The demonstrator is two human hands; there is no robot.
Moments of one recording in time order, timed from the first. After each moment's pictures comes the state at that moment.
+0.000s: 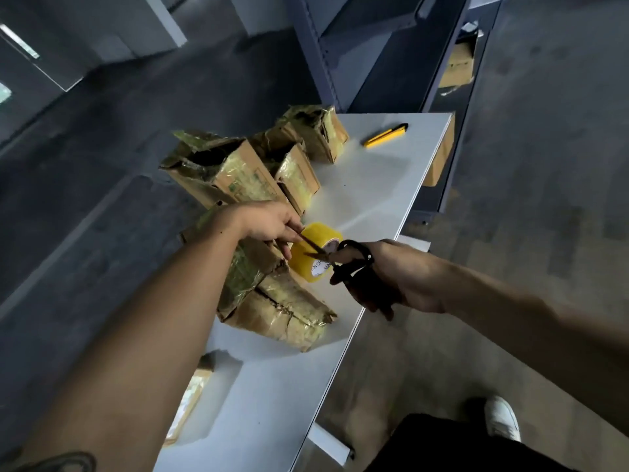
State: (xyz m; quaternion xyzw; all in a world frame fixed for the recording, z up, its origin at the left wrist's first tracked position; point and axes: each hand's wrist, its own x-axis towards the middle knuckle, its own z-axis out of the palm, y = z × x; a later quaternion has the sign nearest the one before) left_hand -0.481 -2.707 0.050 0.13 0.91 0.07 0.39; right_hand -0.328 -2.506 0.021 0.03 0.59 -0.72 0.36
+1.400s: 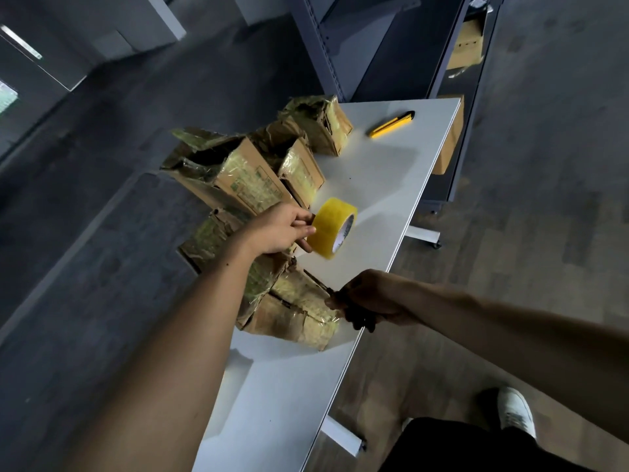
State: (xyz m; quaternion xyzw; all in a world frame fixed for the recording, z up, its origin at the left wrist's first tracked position) left_hand -0.457 -2.701 0.041 0.12 0.94 0.17 0.27; right_hand -0.349 -2.550 -0.057 0.06 0.64 -0.66 0.40
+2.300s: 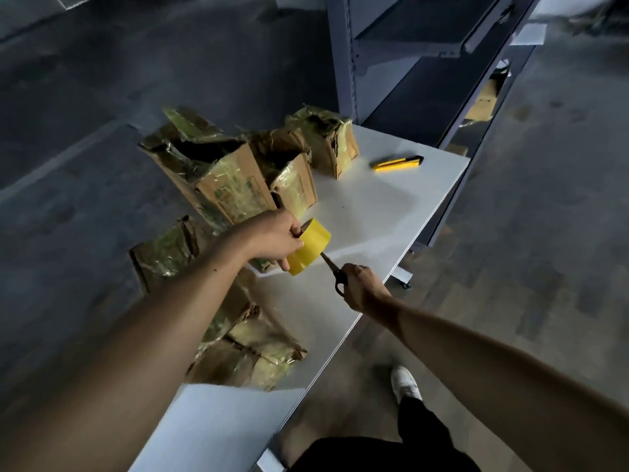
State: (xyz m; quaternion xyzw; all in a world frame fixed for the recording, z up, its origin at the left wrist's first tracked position) left_hand -0.519 -2.687 0.021 0.07 0.95 0.15 0.27; right_hand -0.481 -2.517 -0.147 -0.03 0.92 -0.34 0.17
